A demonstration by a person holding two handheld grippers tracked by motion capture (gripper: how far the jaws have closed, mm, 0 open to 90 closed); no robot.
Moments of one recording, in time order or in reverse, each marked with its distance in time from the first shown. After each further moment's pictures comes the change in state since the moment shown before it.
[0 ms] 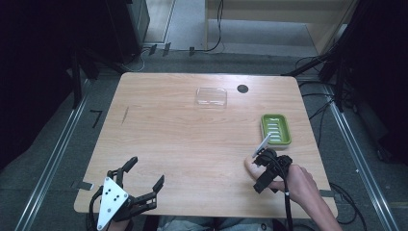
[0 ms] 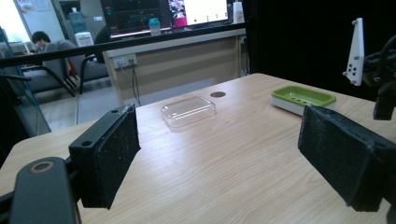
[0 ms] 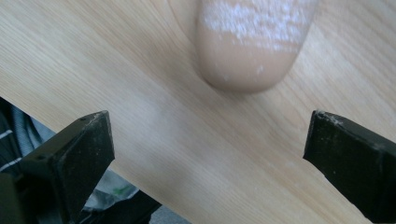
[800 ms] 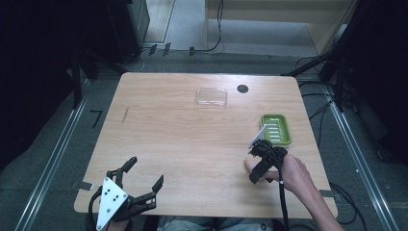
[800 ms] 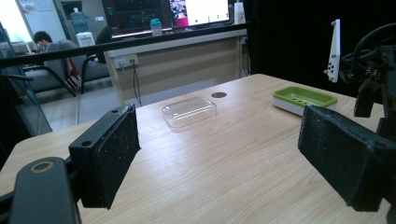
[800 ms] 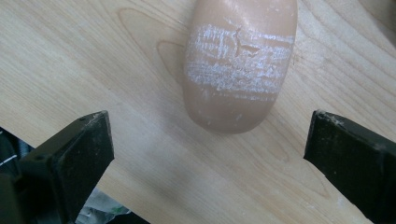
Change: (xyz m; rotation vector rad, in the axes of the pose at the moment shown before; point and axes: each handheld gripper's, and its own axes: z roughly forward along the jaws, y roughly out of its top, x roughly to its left) left arm 0.001 0.000 -0.001 0.000 0.004 -0.001; right arm -0.011 0.025 -0.001 -0.009 0.017 0.014
